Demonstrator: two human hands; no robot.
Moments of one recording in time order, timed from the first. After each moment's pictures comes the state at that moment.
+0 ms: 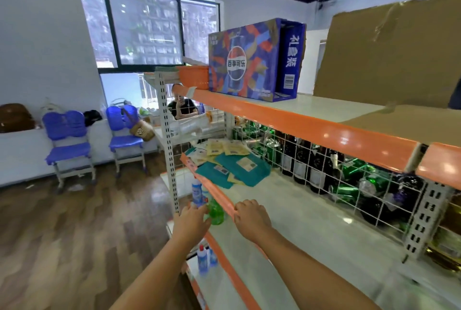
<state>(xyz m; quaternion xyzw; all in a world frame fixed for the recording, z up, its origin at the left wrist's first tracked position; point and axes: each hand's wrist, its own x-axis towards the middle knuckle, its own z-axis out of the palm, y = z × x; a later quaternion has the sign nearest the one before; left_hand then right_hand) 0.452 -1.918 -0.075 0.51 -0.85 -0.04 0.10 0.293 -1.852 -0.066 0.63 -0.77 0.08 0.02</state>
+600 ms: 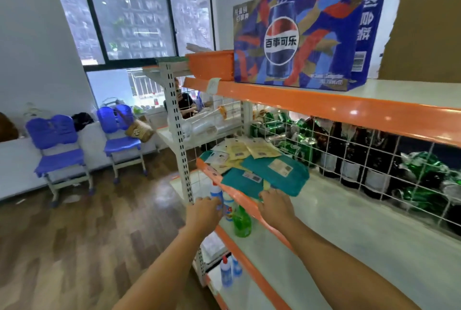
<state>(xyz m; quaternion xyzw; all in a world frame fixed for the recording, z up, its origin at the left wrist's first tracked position) 0.478 -2.110 -0.083 0.46 -0.88 0.01 0.05 0.298 -2.029 -0.090 0.55 -0.83 0.10 0.02</state>
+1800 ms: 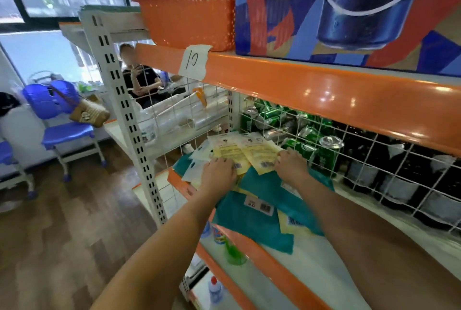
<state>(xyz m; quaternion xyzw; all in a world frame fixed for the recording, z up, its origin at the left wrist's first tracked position) 0.303 -2.354 -0.092 0.34 -0.93 -0.03 0.13 0.119 -2.258 -0.096 0.39 -0.92 0.10 -0.05</state>
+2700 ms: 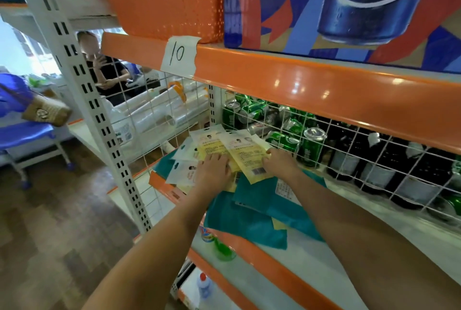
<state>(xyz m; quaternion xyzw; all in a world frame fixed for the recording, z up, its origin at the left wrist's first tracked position) 0.284 -2.362 -0.096 0.30 -0.95 -0.06 0.11 0.129 -2.248 -0.086 0.34 -0.93 0.14 -0.08</state>
